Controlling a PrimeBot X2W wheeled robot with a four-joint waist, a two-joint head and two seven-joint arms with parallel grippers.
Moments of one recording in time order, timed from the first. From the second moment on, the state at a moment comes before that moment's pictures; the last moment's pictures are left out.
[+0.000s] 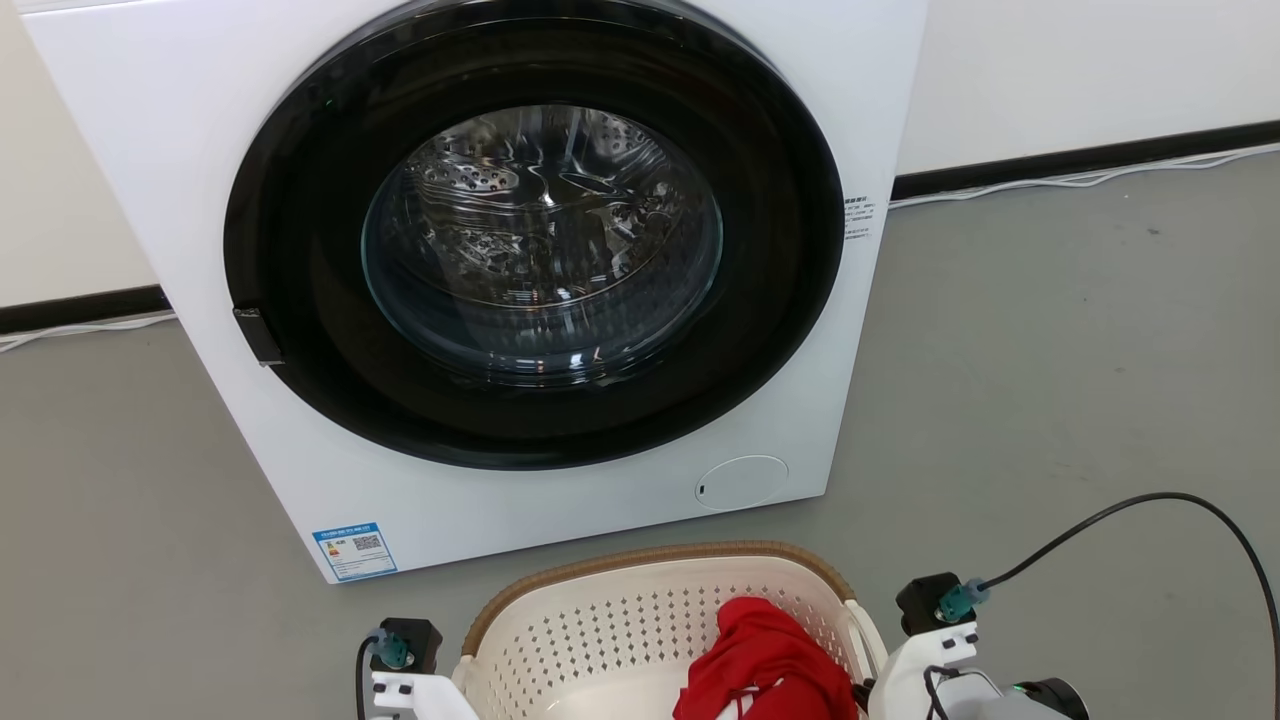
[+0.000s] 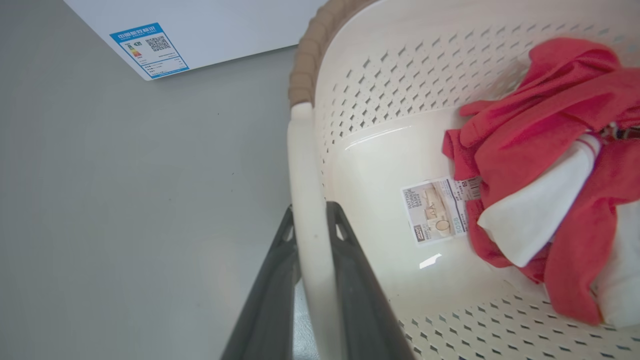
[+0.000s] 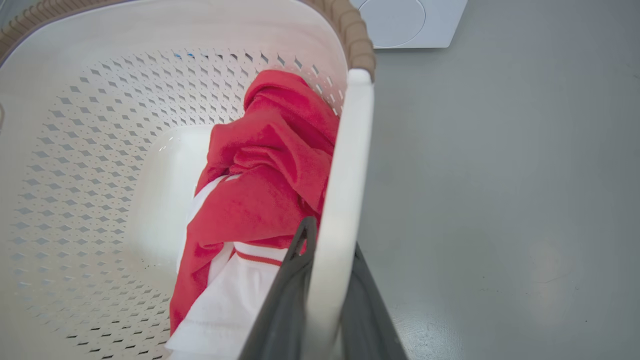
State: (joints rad) left arm -0.46 0.05 -0.58 1.30 -0.58 -0.11 0.00; right arm -0.51 -0.14 1.02 1.11 0.99 0.12 0.15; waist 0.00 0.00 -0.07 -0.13
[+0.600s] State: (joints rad) left arm -0.46 0.05 -0.60 1.30 -0.61 -0.11 0.00; right arm -0.51 -0.15 1.08 1.11 1.05 0.12 0.14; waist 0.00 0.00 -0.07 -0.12
